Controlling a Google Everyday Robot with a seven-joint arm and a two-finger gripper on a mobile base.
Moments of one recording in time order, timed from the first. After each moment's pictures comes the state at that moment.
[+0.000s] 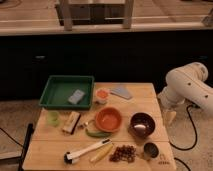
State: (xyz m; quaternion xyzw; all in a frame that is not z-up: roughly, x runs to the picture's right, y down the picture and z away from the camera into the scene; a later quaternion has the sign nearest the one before) arm 0.292 0.110 0.682 -0.28 0.02 0.03 0.96
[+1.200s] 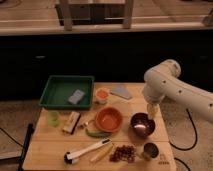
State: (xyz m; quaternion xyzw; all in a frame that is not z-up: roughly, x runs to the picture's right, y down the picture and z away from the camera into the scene) arm 0.218 0.082 0.727 -0.26 0.01 -0.04 0.97
